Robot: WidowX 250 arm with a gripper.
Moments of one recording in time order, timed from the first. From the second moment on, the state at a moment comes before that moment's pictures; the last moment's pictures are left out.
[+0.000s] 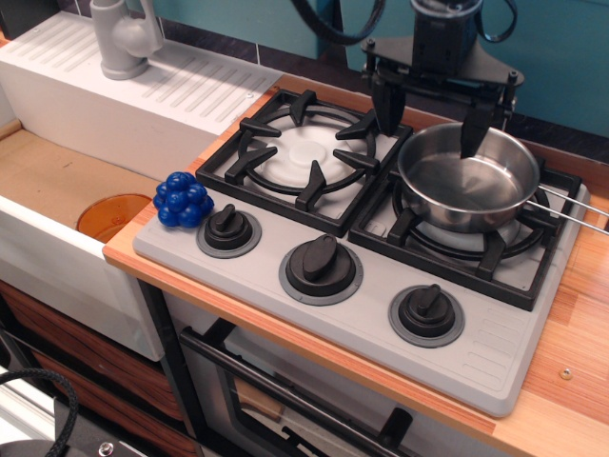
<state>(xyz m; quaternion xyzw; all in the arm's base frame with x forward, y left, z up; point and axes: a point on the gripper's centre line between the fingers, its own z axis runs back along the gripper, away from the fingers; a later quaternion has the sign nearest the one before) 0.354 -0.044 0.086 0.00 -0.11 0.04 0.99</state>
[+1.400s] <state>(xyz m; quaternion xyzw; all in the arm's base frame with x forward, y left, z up) 0.351 -0.042 0.041 -0.02 -0.12 0.05 0.99</state>
